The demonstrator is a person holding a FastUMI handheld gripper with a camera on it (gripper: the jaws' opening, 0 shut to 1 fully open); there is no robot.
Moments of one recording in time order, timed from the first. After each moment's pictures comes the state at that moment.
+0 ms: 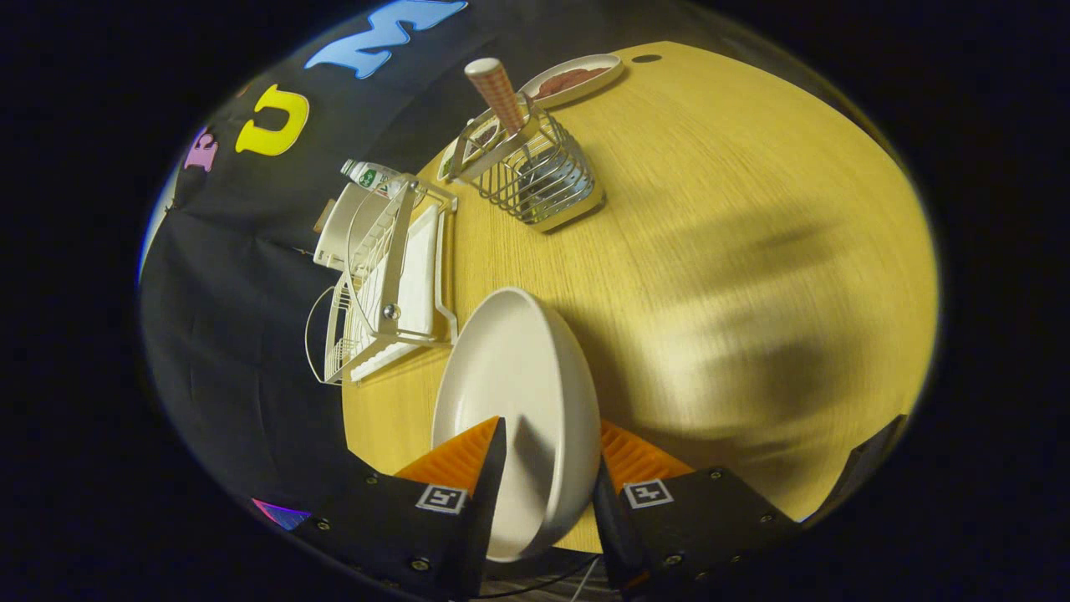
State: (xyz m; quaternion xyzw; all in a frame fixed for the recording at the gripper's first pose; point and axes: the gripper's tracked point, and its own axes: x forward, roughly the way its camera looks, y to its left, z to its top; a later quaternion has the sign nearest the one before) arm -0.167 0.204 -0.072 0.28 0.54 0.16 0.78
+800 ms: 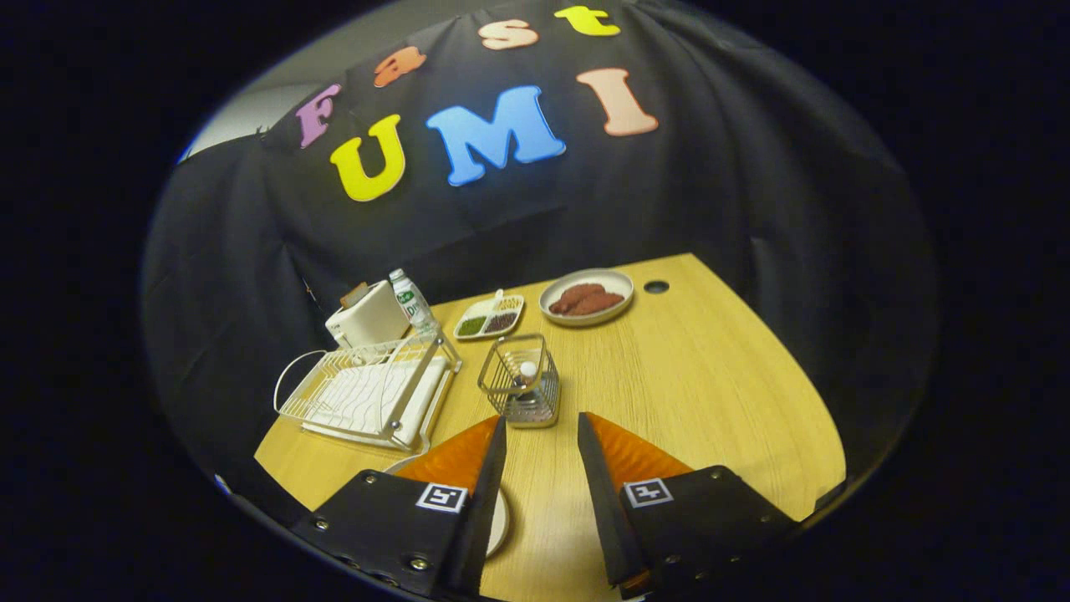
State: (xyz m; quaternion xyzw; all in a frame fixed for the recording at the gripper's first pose) arm -0.098 0.109 0.074 0.10 0.22 0.12 0.96
